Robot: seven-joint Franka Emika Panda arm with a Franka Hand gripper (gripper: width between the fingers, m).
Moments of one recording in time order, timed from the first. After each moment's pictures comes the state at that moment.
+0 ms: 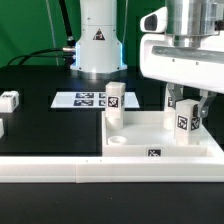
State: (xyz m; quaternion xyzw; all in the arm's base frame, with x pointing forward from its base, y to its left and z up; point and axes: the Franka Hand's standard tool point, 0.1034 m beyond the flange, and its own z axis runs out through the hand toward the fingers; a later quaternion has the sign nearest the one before) arm 0.595 0.120 0.075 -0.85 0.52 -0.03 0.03
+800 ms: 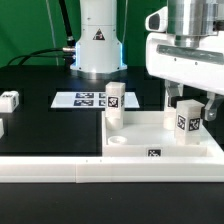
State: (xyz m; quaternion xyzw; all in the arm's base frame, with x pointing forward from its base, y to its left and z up) arm 0.595 0.124 0.077 -0.88 0.48 -0.02 0.02
